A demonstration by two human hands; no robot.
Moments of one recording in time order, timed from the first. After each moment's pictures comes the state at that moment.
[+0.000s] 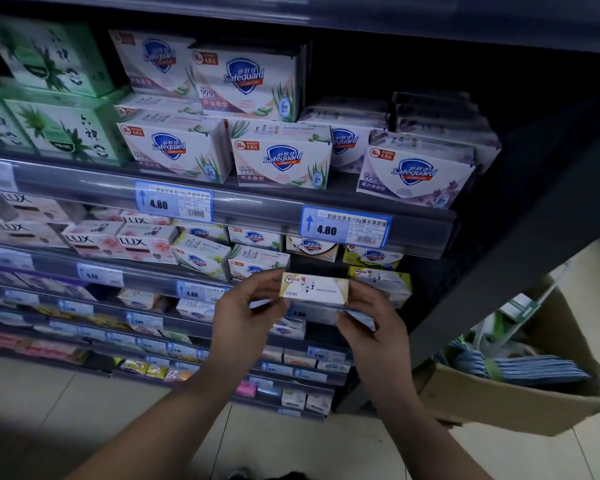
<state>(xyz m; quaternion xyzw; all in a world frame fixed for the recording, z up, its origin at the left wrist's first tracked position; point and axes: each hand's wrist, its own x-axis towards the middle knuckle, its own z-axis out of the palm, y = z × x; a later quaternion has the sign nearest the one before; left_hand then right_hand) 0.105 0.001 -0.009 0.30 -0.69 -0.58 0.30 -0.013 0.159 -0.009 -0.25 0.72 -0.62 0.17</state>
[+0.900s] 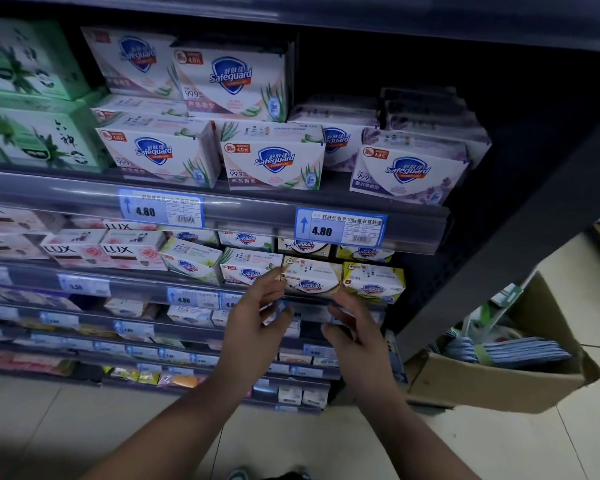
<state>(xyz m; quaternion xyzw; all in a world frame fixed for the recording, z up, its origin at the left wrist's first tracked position) 0.098 0.006 -0.021 0.29 -0.72 -0.58 0.24 0.005 0.149 -0.019 -0.15 0.74 -0.61 0.26</state>
